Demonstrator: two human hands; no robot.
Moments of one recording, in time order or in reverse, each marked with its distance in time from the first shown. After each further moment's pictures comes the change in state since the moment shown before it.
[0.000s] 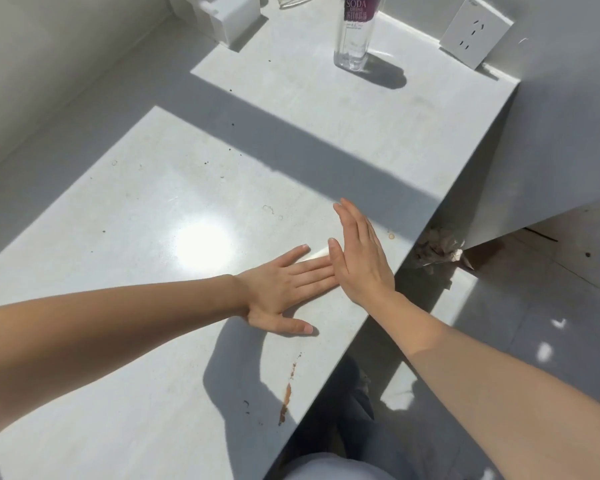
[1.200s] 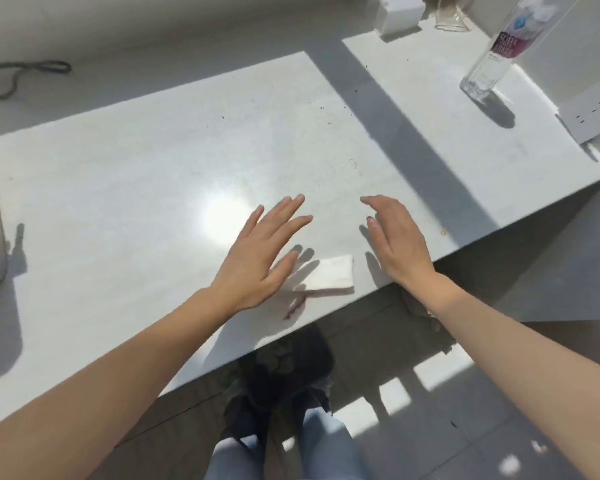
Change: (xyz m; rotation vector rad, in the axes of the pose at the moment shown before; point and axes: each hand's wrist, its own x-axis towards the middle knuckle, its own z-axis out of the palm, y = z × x) left_hand -0.090 0.152 0.054 -0.330 1.000 -0.874; right_hand -0.025 -0.019 -0.028 0.076 -0.190 -0.492
